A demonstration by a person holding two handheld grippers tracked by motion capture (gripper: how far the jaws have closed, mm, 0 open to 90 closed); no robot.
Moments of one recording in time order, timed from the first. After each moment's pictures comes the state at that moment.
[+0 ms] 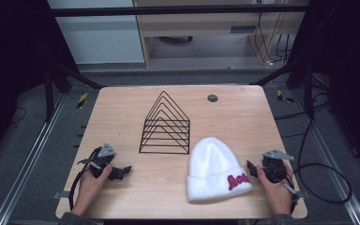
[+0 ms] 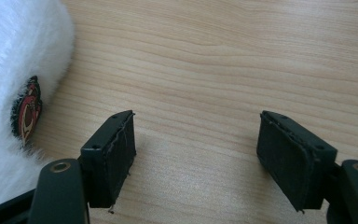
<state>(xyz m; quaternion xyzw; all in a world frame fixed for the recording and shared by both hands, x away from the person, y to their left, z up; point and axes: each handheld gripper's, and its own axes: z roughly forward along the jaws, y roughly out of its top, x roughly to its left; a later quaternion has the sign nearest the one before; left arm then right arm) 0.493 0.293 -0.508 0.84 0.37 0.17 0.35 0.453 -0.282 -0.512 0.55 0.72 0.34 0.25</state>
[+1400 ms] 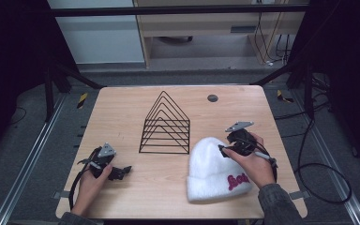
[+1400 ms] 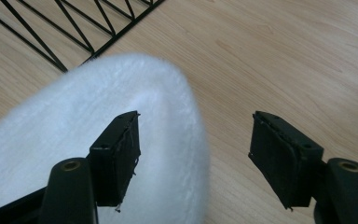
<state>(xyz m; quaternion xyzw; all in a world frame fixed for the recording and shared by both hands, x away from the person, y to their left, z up) 0.493 0.293 -0.508 0.84 0.37 0.17 0.35 0.504 -0.179 -0.420 0.43 0.83 0.29 0.21</state>
